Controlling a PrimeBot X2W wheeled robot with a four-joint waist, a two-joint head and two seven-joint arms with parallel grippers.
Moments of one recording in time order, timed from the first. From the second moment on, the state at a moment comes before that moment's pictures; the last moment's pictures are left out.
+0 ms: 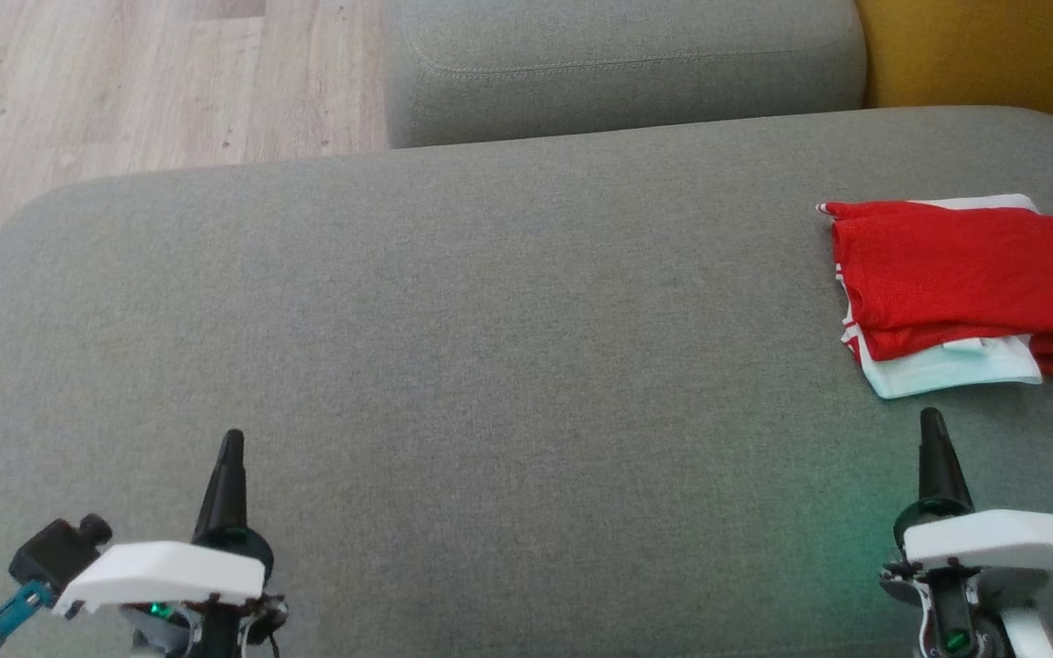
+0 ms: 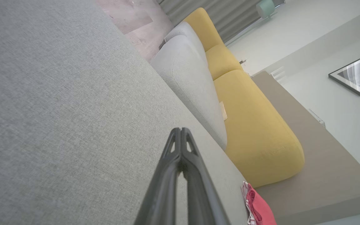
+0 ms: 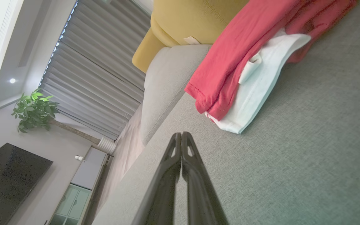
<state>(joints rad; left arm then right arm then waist) 0.03 0.05 -0.06 0.22 -1.00 -0.07 -0.09 -0.04 -0.05 -0.05 0.35 0.93 0.13 -0.06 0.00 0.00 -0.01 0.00</state>
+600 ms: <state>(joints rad) 0.01 0.05 -0.03 0.23 -1.18 -0.09 -0.03 -0.05 -0.05 -0.07 0.33 1.13 0.13 -0.01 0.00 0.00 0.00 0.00</state>
